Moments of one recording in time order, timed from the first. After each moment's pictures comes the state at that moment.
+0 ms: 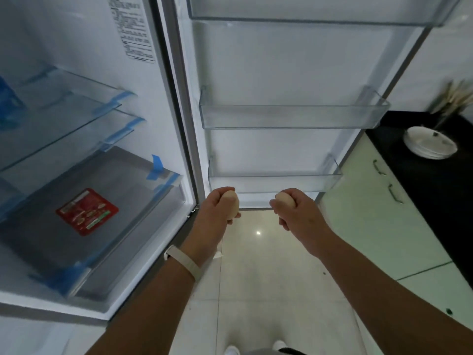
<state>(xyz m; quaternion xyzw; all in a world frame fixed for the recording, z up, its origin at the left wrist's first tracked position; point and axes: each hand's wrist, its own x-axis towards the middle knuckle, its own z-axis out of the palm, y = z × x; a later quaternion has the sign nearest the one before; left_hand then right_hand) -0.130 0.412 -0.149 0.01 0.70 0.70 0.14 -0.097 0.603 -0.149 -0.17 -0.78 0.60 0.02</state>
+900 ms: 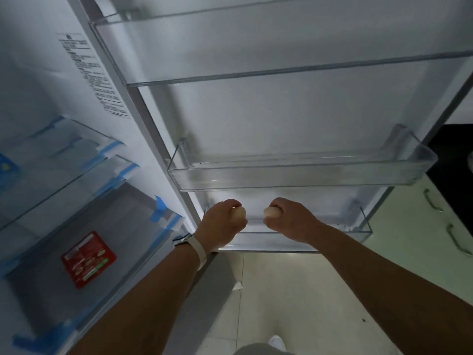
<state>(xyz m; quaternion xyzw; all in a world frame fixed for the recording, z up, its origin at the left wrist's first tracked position) -0.300 0.480 -0.166 0.09 0.94 0.32 0.10 -0.287 0.684 -0.188 0.01 -0.93 0.36 -0.09</state>
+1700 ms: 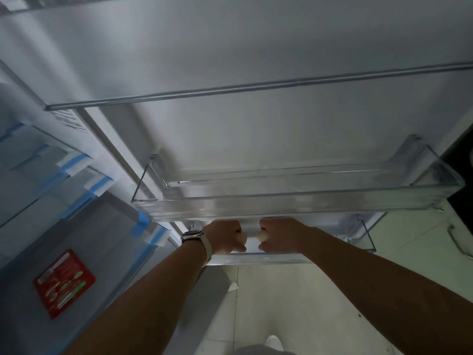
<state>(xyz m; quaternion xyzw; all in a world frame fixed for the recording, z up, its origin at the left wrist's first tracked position) -0.369 0.506 -0.220 0.15 0.94 0.08 0.29 -0.342 0.698 -0.238 0.14 -0.96 0.14 -0.20</state>
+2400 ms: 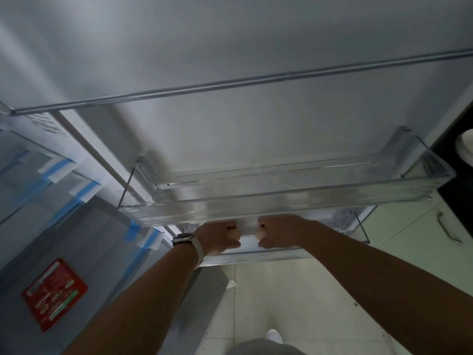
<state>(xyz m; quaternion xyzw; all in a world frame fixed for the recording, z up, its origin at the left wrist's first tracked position) -0.374 0.497 -0.235 0.16 0.94 0.12 0.28 -0.343 0.709 -0.231 0.11 -0.95 0.13 -0.27</state>
